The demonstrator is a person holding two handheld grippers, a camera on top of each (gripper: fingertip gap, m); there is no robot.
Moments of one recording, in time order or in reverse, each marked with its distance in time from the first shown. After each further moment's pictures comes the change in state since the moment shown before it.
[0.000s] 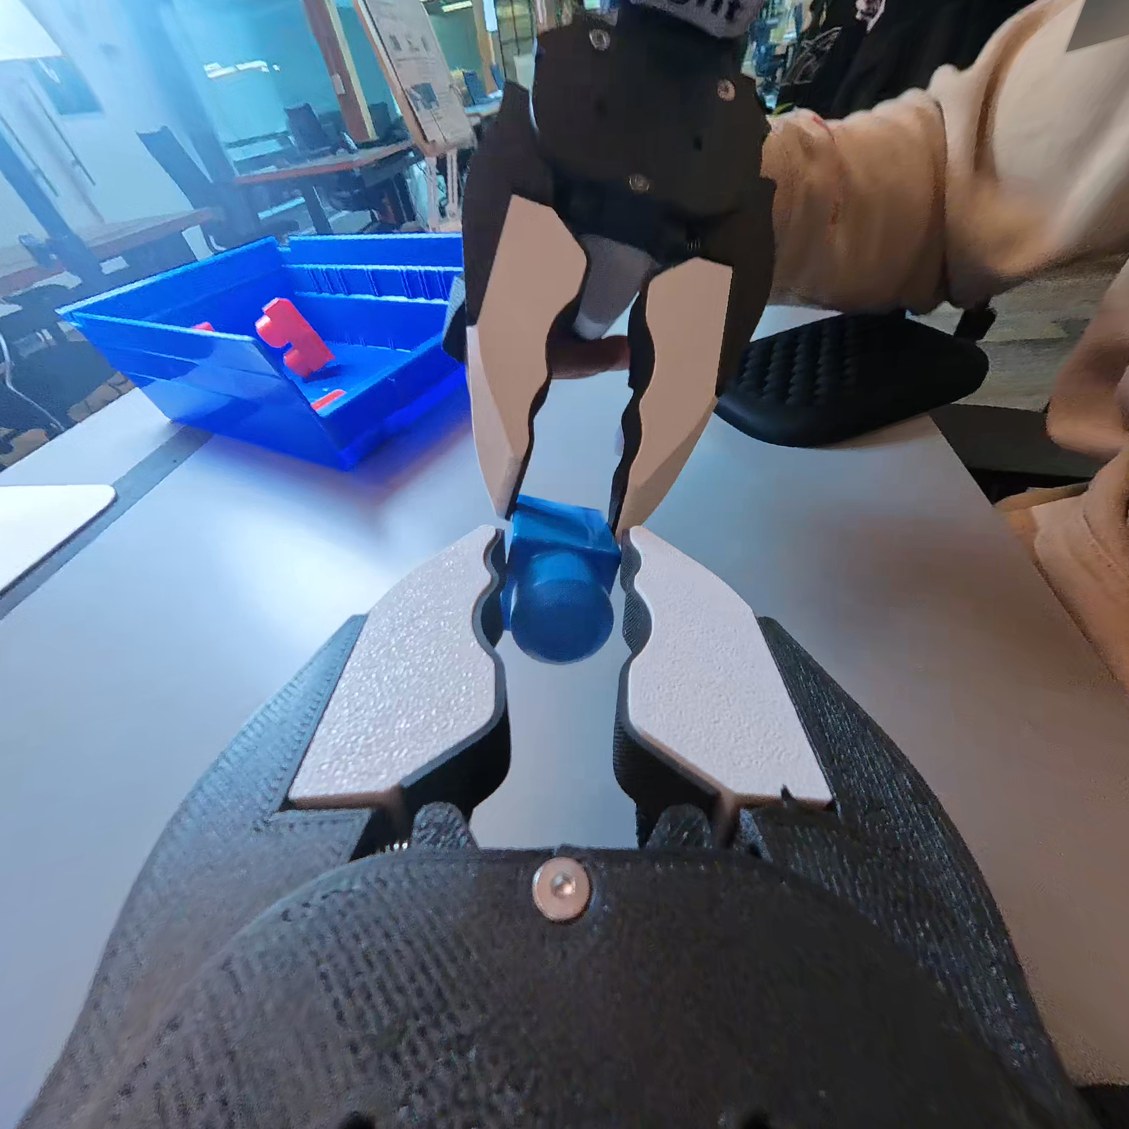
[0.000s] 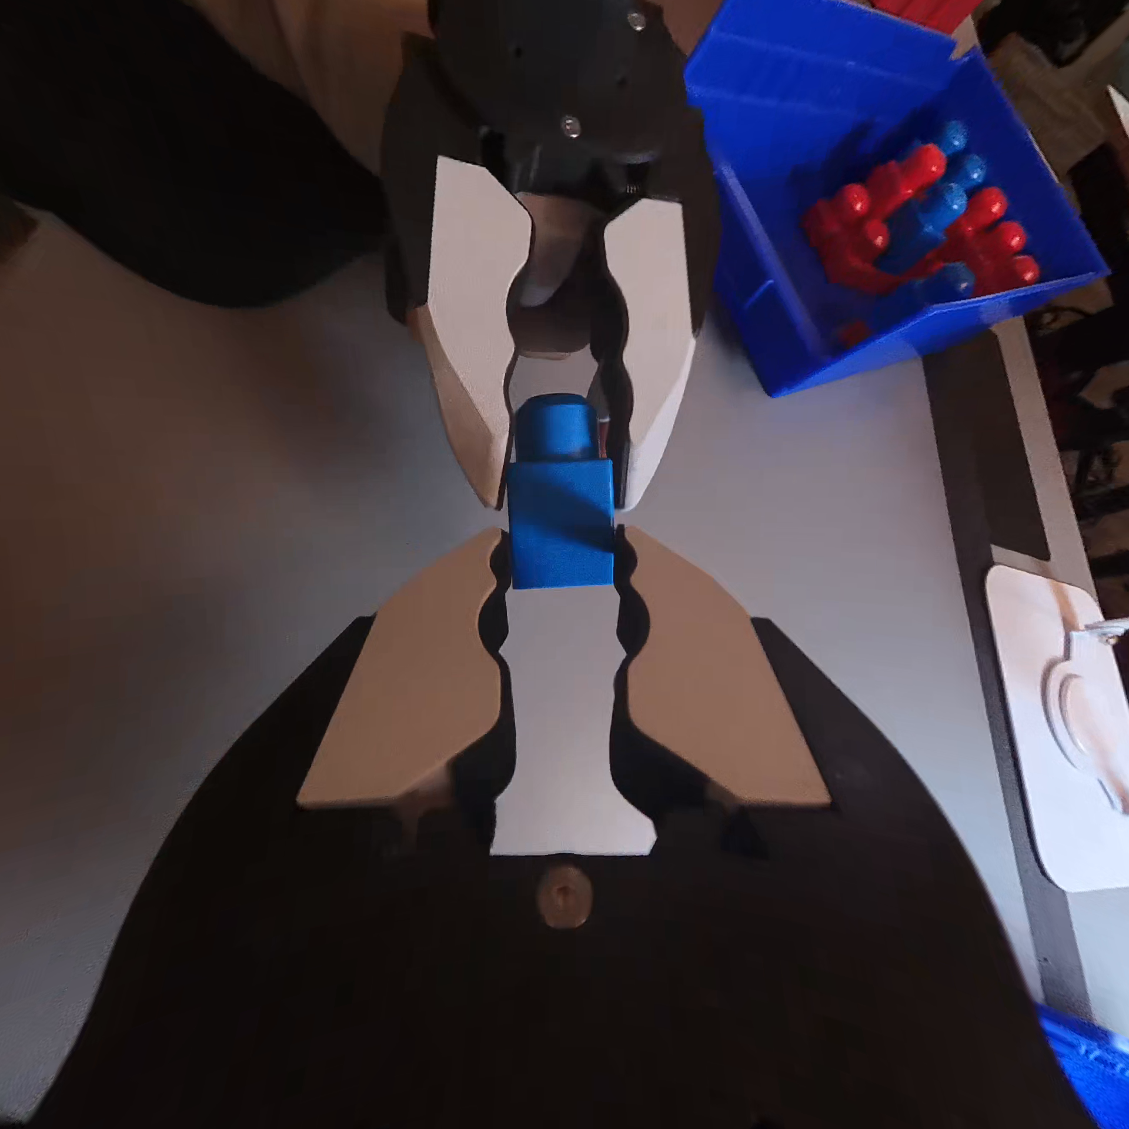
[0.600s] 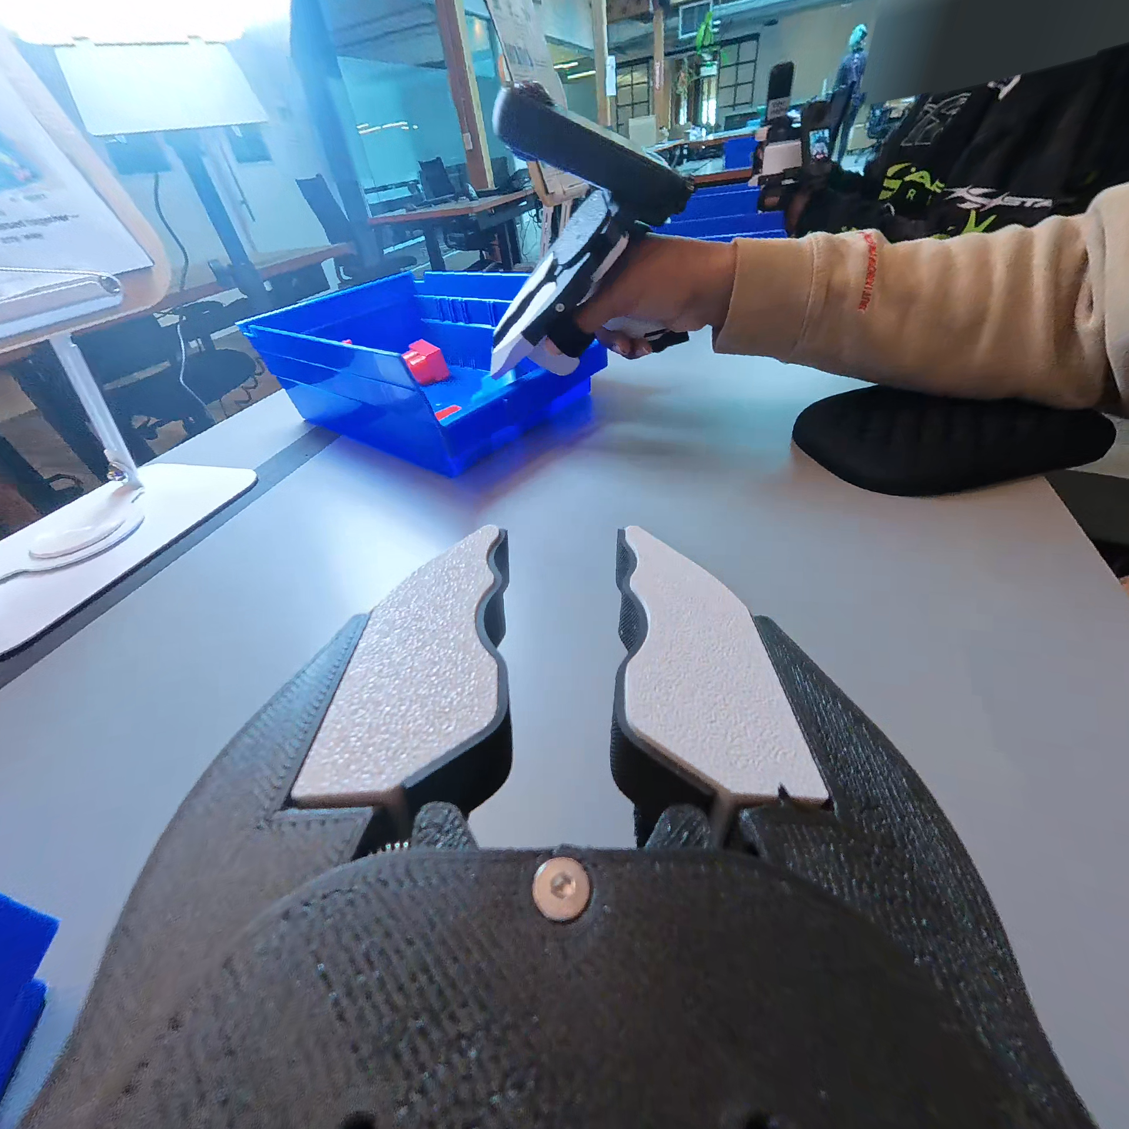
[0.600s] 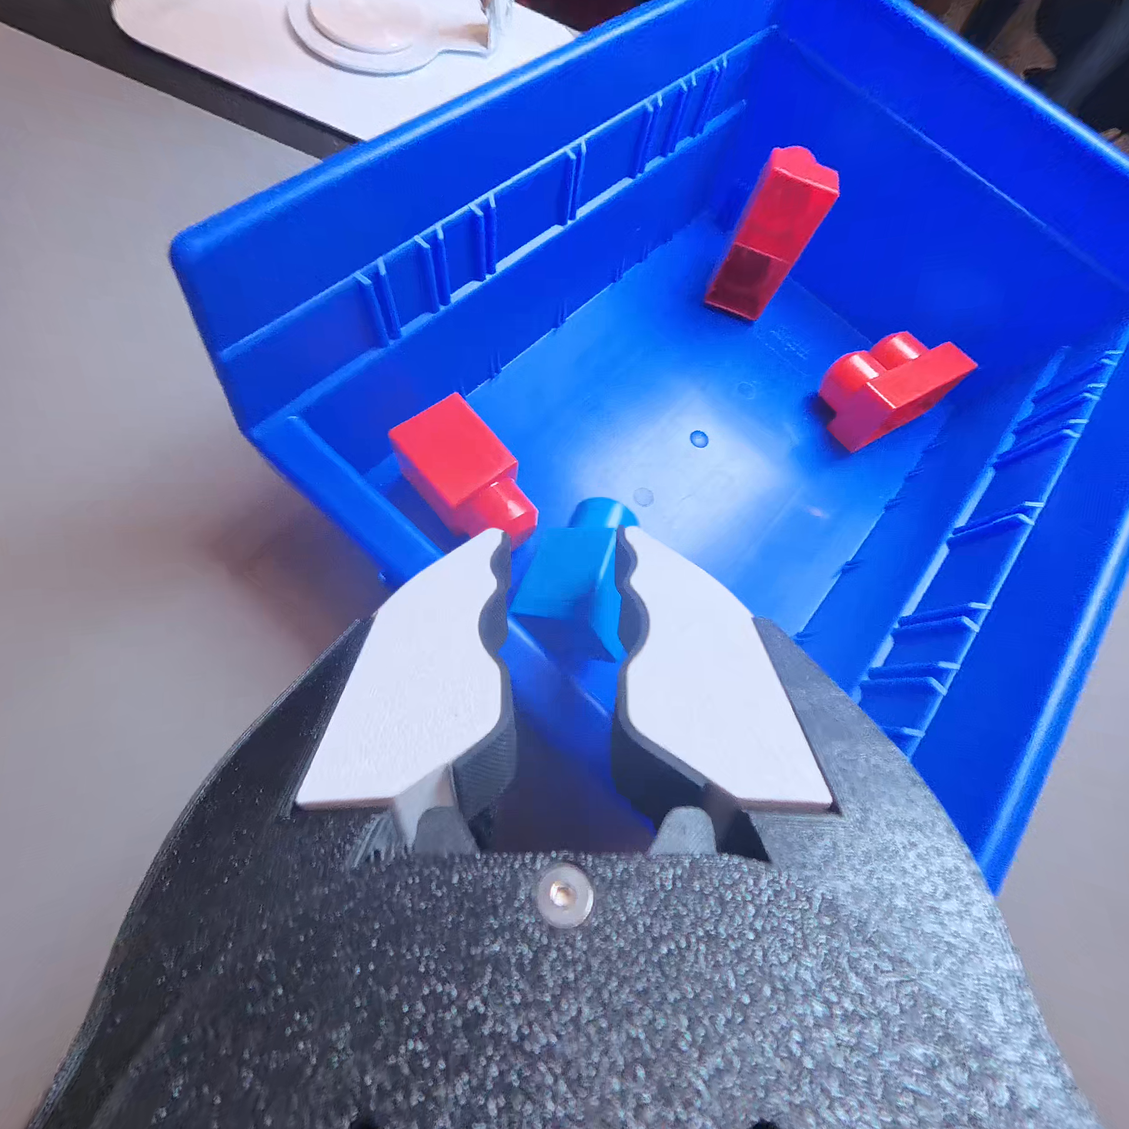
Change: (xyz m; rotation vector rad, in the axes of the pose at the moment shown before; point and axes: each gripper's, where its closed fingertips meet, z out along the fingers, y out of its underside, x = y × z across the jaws) left arm -0.037 -0.007 -0.017 0.063 -0.164 -0.039; right arm 0.152 0.237 -0.133 -0.324 0.847 0.950
